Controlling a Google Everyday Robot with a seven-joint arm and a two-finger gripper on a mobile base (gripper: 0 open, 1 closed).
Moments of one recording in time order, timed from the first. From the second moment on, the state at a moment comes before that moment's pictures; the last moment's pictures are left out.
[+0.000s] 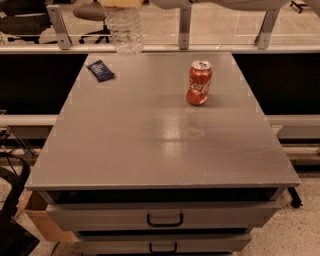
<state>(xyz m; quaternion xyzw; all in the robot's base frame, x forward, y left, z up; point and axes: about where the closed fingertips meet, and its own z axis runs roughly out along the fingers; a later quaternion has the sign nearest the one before) 0.596 0.064 1.130 -0.45 0.63 0.29 0.56</state>
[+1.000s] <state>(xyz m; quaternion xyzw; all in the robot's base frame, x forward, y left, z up) 0.643 0.094 1.123 -0.42 0.67 0.28 0.55</state>
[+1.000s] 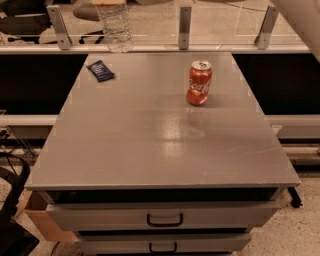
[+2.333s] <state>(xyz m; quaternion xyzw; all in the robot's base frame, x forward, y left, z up) 0.810 0.089 1.072 -0.30 0.71 0.21 0.60</state>
